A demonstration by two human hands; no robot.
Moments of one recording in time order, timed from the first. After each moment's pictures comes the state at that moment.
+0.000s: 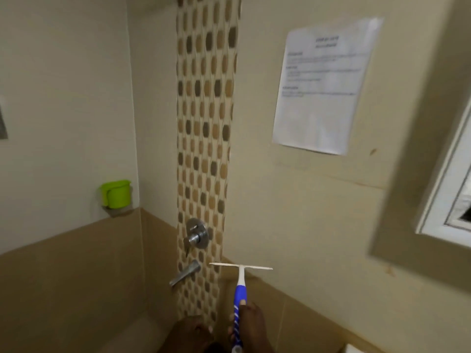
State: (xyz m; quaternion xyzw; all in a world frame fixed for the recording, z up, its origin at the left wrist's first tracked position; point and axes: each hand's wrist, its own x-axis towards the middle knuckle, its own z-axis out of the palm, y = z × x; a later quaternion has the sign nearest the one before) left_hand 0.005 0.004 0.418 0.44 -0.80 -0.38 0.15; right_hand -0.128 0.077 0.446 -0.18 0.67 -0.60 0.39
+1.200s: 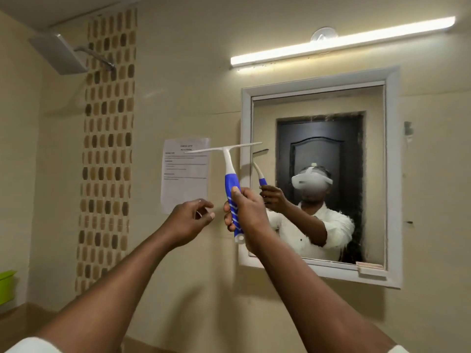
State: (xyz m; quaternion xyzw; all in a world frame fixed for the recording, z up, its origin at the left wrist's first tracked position) left_hand -0.149 0.207 0.793 0.12 -0.88 -0.21 0.41; right_hand -0.237 0.338 0.805 -0.44 0.50 -0.74 0.12
